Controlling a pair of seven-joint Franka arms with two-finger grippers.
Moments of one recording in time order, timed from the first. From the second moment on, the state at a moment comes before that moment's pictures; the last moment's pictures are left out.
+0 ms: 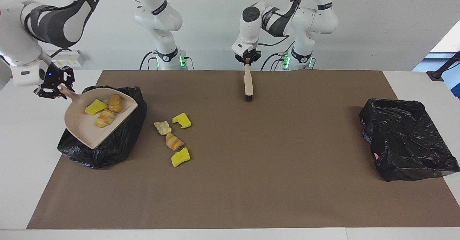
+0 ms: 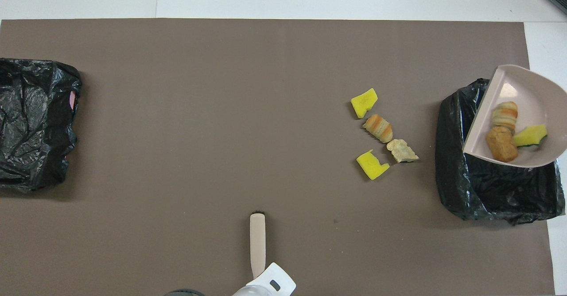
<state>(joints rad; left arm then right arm) -0.41 -0.33 -0.65 -2.54 -0.44 2.10 -0.72 -0.30 0.14 -0.10 -1.62 -0.18 1.67 -1.45</state>
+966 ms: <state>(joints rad) -0.38 -0.31 -0.64 -2.54 -0.46 2.12 -0.67 -0.26 0.18 -0.09 -1.65 -0.60 1.84 -1.50</state>
